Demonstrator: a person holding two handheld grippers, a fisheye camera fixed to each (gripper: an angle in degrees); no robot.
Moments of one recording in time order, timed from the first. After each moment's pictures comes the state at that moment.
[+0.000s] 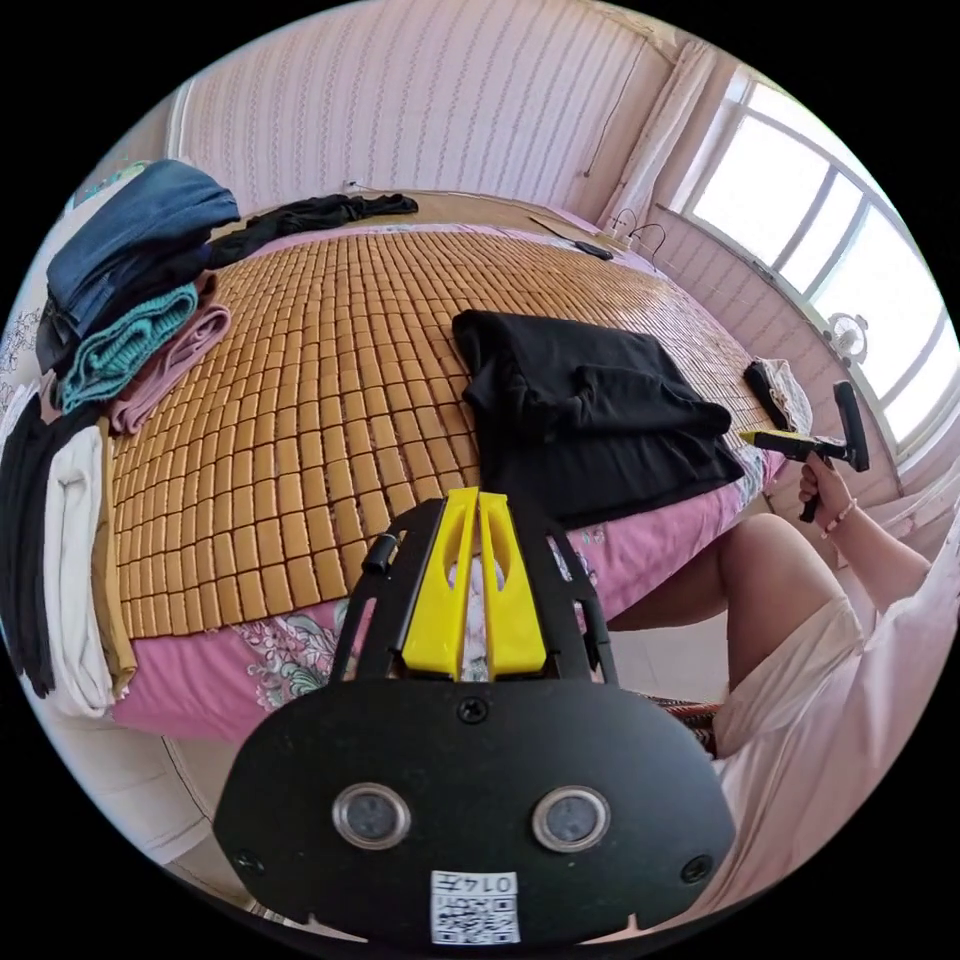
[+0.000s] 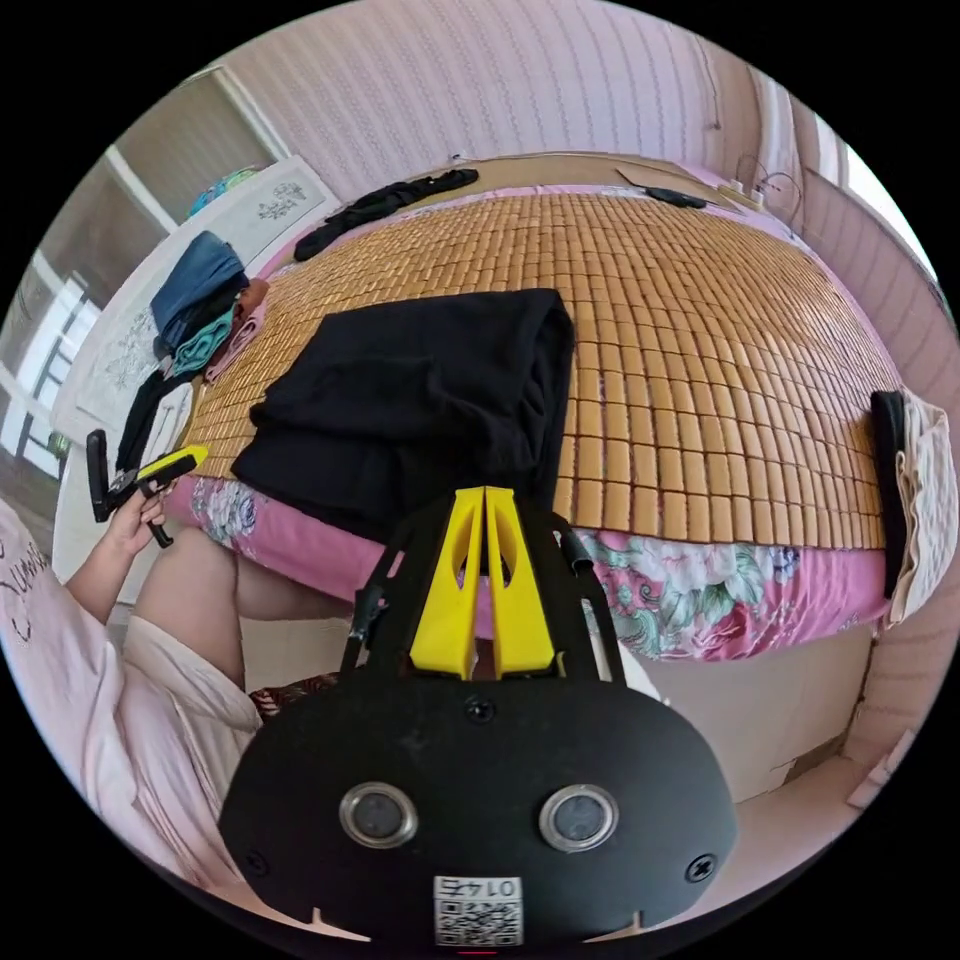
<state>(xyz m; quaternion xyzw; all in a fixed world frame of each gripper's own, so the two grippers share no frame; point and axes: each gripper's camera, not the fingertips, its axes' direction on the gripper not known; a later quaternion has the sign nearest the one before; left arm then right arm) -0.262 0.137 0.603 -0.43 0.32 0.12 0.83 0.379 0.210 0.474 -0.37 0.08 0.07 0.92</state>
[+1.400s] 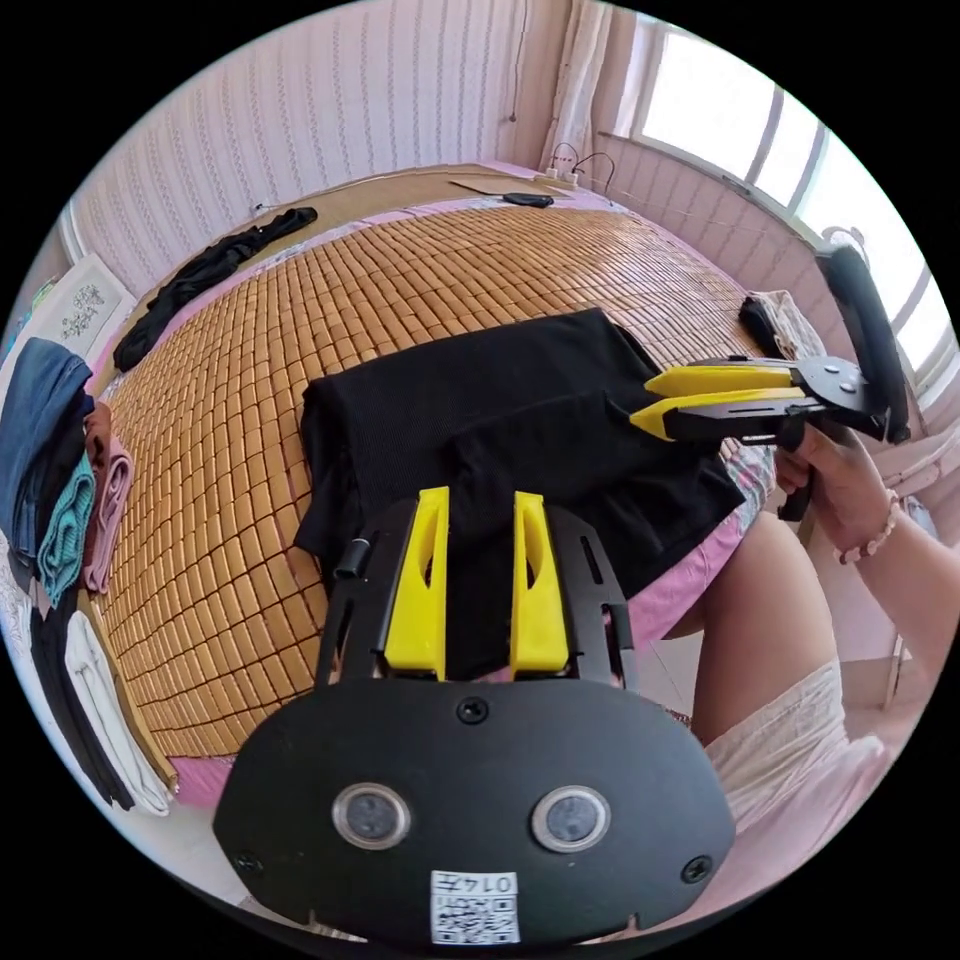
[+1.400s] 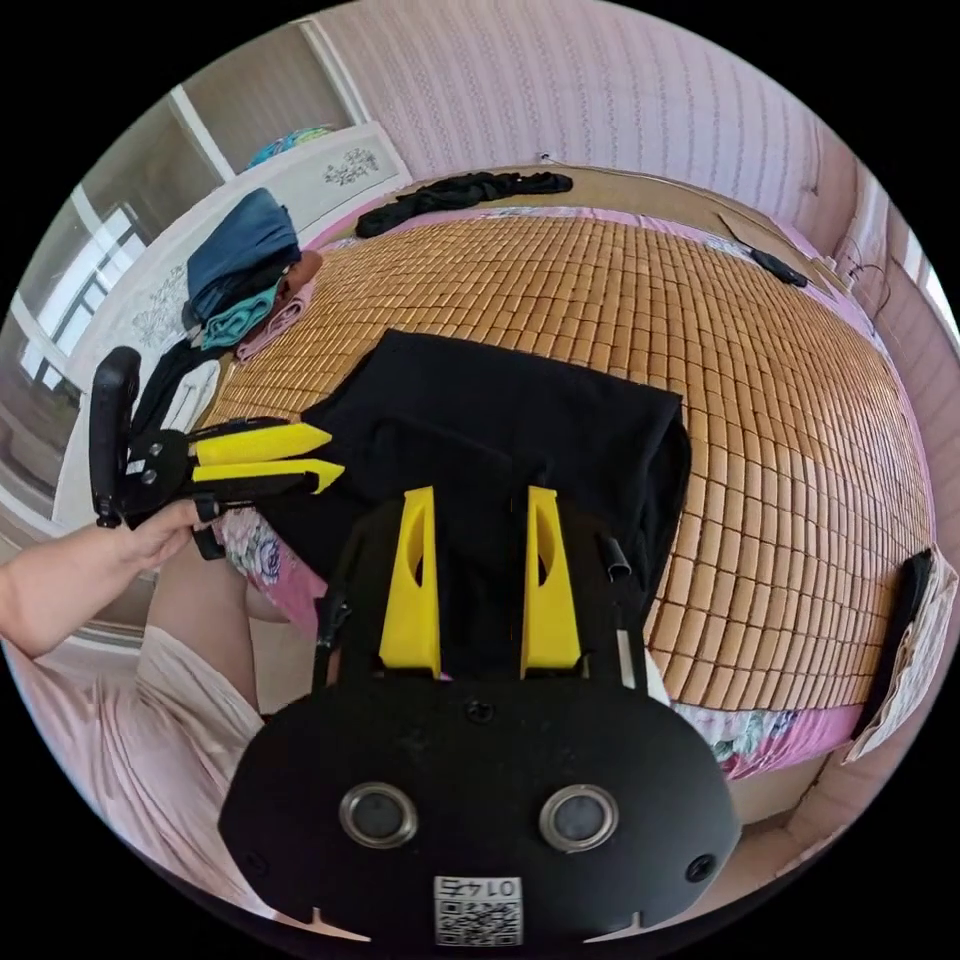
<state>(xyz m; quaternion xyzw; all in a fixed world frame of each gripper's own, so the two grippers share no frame) -0.020 0.160 0.608 -0.45 0.33 0.23 0.80 0.349 0.220 0.579 -0.38 0.05 0.02 0.92</state>
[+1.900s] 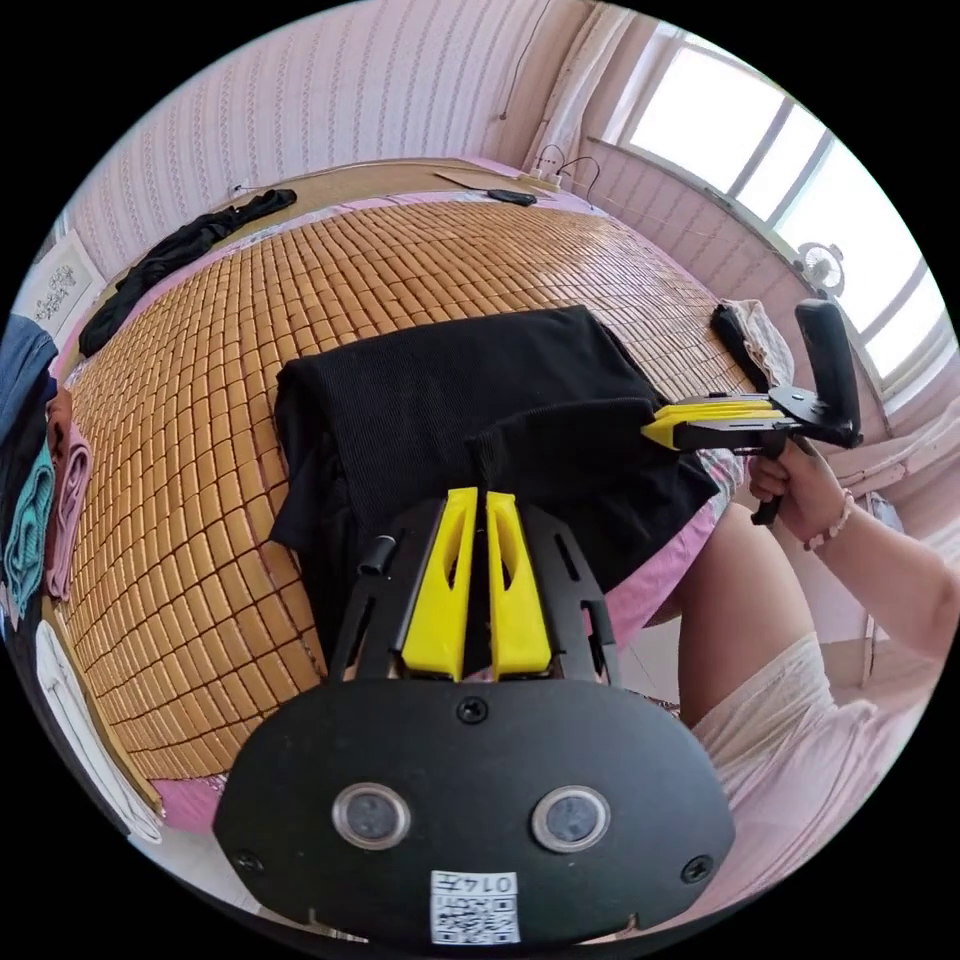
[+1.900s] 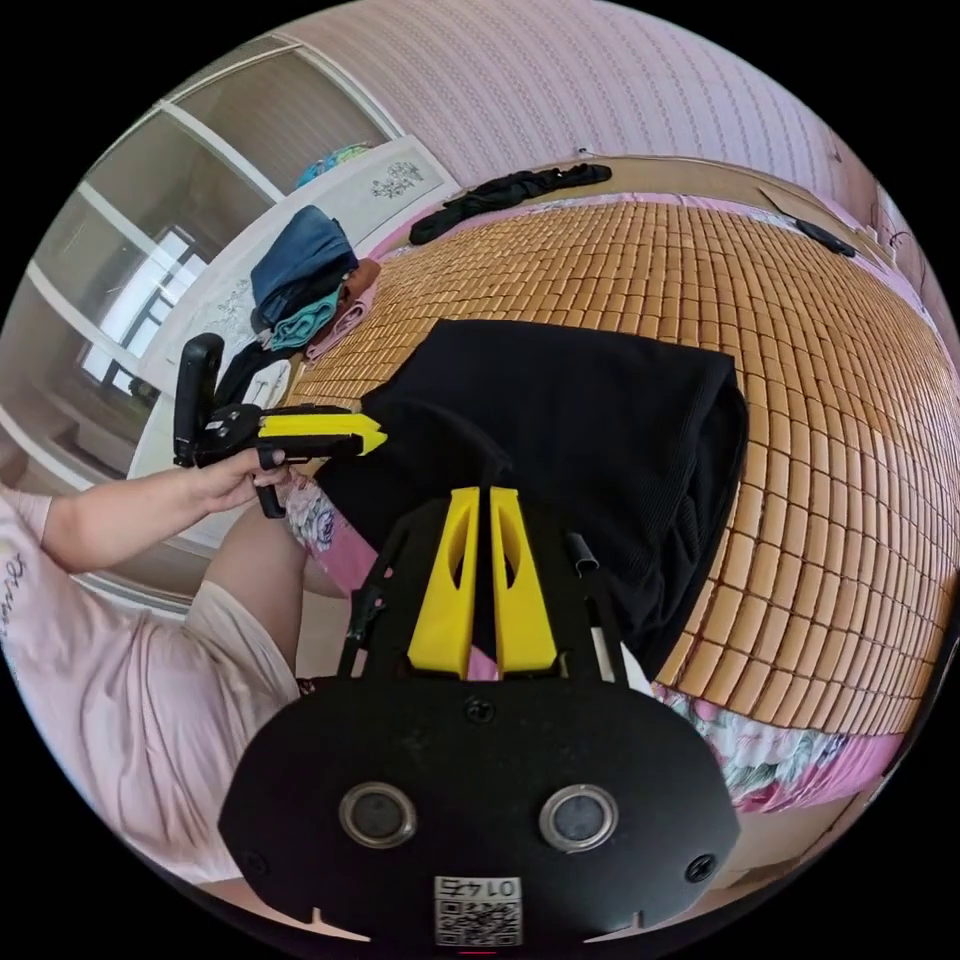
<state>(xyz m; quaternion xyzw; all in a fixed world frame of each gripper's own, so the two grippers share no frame) -0.027 0.169 0.627 -0.46 0.39 0.21 0.77 0.356 0.245 0.559 -0.37 -0.08 0.03 0.93</state>
